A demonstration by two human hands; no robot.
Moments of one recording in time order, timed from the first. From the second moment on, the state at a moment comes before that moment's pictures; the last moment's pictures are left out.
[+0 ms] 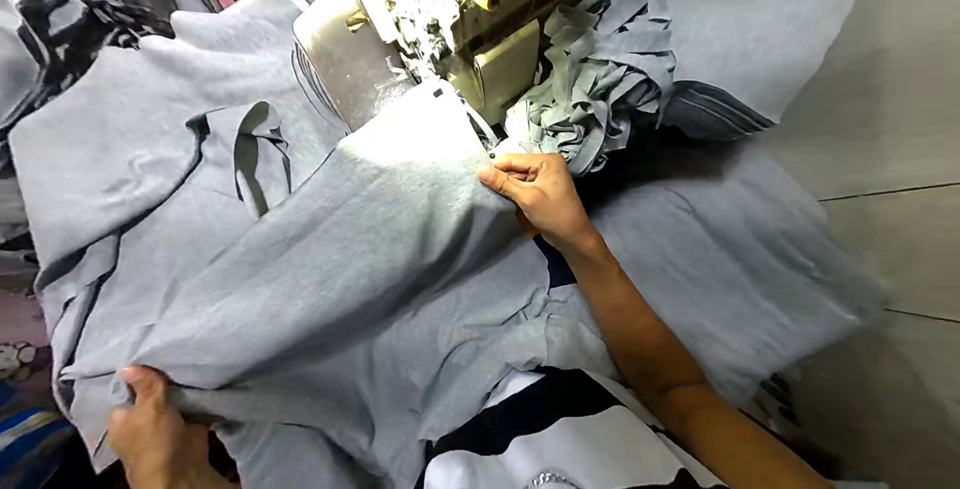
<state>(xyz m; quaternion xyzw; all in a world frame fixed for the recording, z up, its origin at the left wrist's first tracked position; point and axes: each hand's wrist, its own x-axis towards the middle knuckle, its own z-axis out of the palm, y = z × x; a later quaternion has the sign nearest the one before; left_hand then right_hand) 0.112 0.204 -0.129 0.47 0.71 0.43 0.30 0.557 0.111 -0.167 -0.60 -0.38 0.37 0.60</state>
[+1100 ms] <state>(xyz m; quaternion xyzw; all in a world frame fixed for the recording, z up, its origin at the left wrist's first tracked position) 0.098 0.241 -0.126 0.44 0.55 0.59 0.40 0.553 0.134 -0.181 -0.59 -0.39 0.30 0.64</state>
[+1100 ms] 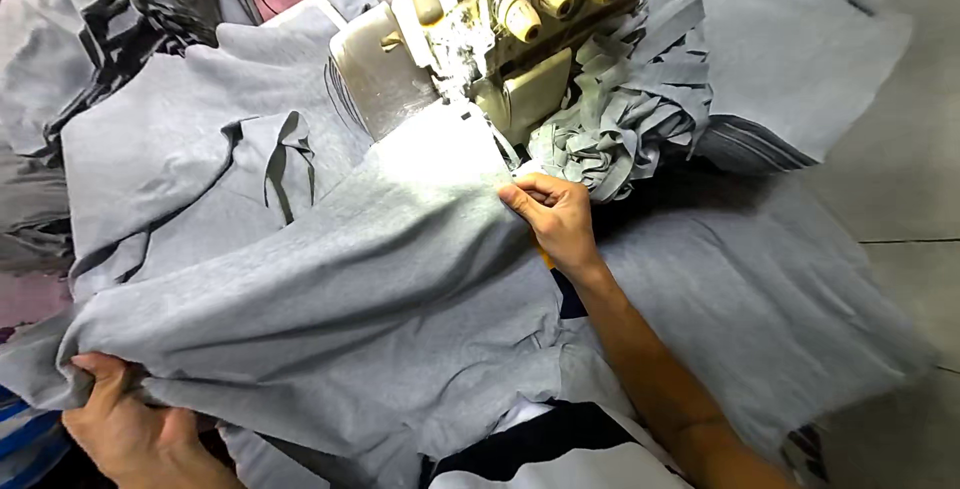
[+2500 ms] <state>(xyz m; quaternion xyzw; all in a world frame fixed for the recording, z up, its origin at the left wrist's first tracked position) 0.167 0.185 -0.133 0.46 0.63 0.49 0.39 0.560 0.119 -0.181 -0.59 -0.37 0.37 0.61</state>
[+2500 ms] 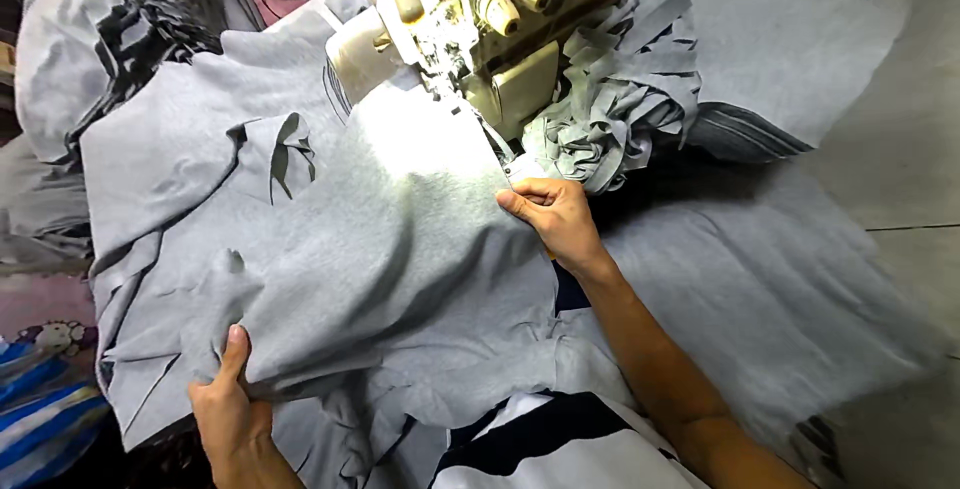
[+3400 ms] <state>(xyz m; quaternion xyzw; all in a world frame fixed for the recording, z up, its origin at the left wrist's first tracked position) 0.156 0.218 -0.111 0.62 0.65 0.28 0.33 0.567 0.133 -0.157 -0.62 -0.41 0.30 0.60</state>
